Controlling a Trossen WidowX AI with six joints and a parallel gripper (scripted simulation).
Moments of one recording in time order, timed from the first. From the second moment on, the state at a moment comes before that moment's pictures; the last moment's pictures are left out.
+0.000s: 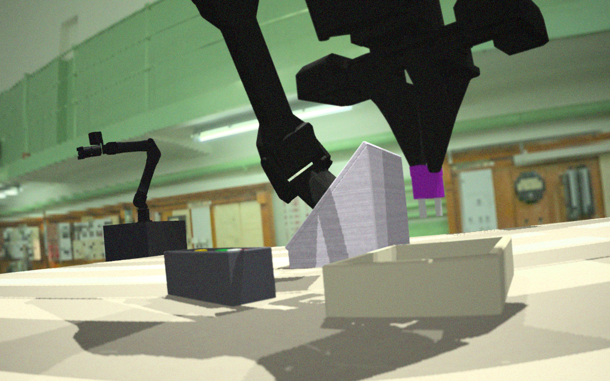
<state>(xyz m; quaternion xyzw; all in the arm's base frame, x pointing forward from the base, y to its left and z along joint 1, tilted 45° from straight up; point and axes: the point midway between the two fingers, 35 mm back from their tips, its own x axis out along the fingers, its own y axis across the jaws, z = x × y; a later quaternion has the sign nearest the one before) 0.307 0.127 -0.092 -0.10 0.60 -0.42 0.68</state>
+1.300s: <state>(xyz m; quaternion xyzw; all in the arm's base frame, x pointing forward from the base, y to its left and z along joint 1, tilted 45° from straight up) 0.307 0.135 -0.083 -0.10 0.59 -0.41 0.68</state>
